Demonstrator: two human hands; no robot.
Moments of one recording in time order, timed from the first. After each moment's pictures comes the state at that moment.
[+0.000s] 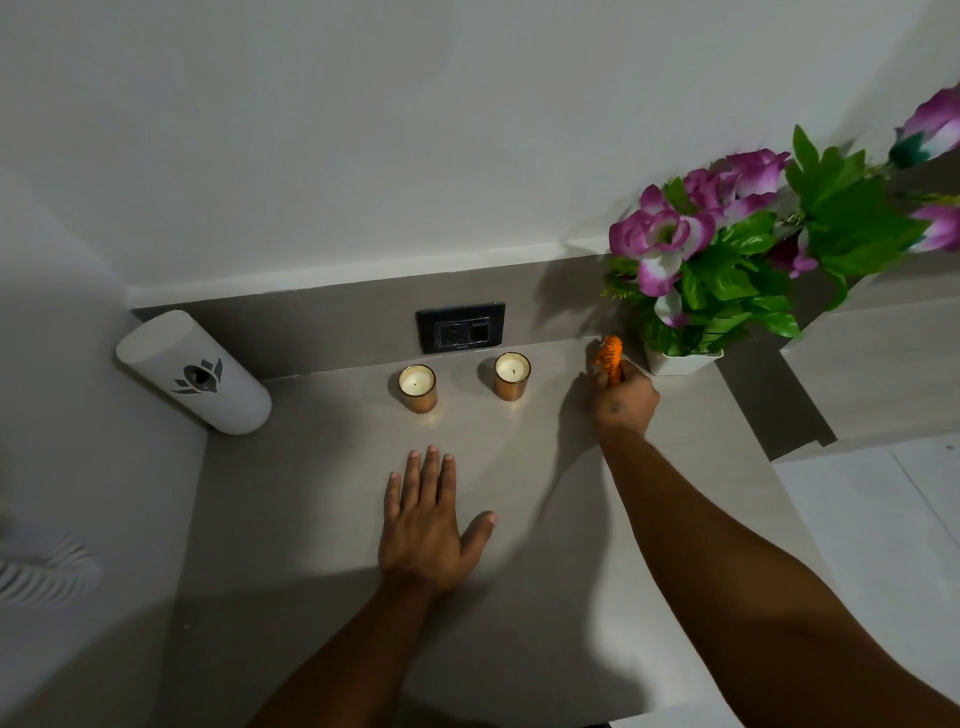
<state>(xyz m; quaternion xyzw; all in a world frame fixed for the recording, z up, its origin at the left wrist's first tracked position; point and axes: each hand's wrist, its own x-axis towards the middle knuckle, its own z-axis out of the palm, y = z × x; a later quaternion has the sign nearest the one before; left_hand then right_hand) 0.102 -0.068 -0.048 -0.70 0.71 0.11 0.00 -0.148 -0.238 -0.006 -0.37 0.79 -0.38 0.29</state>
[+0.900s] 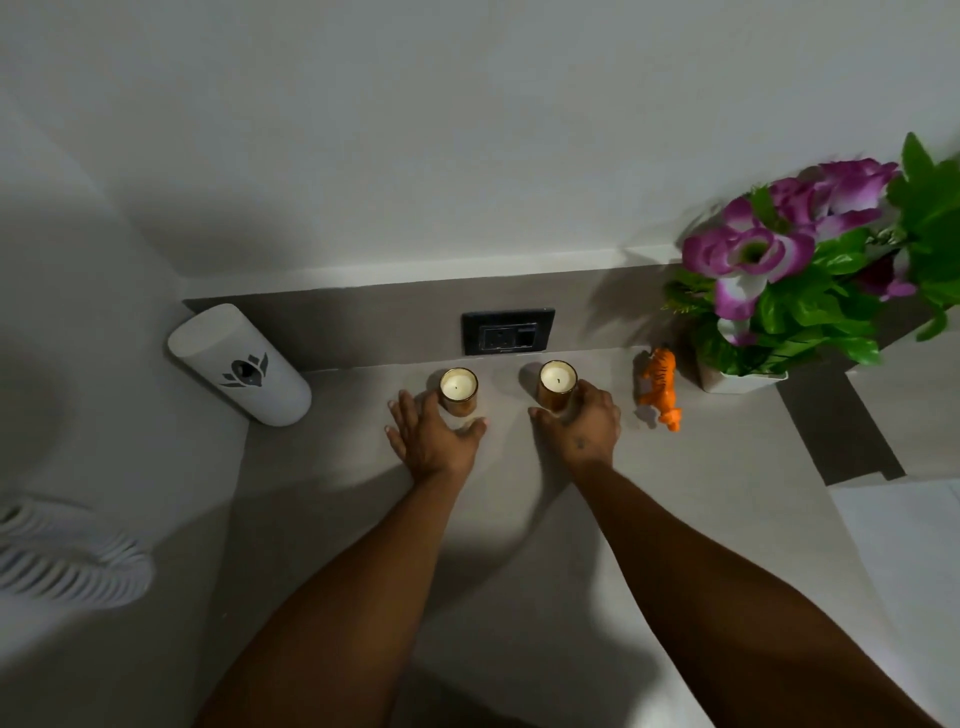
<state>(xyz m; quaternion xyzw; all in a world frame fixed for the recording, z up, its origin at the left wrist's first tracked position) 0.130 -0.182 -0.036 -0.83 0.44 0.24 -0.25 -0.057 -0.223 -0.035 -0.53 0.75 -0.26 0.29</state>
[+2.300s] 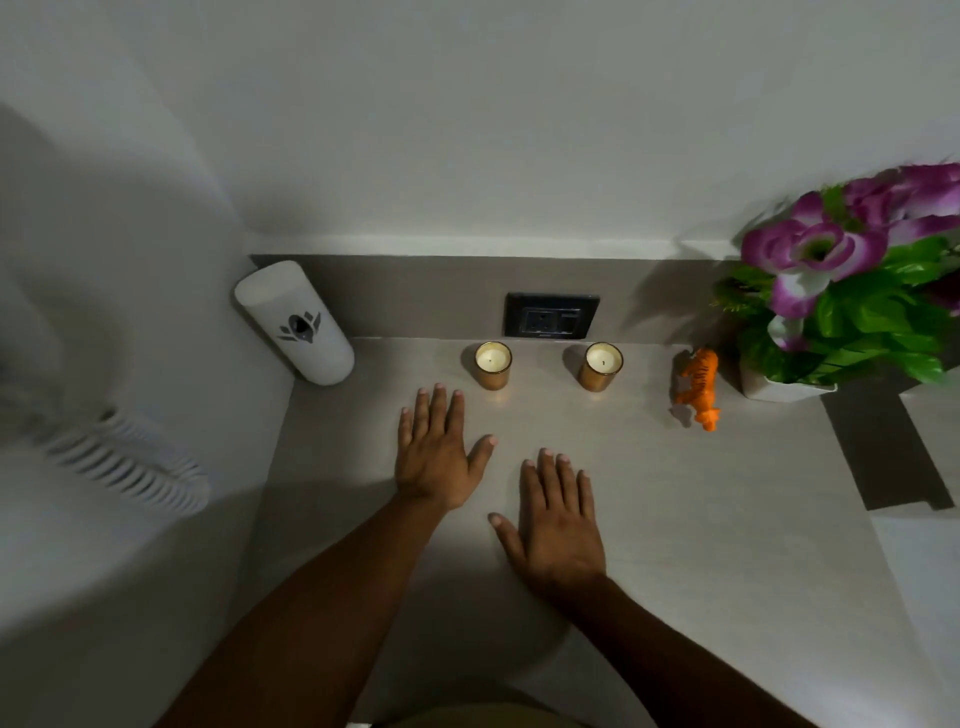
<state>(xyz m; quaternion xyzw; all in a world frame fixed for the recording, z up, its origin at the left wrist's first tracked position) 0.170 -0.118 -0.050 -0.77 0.62 0.11 0.01 -0.024 -0.069 -0.054 -0.81 0.57 -0.01 0.14</state>
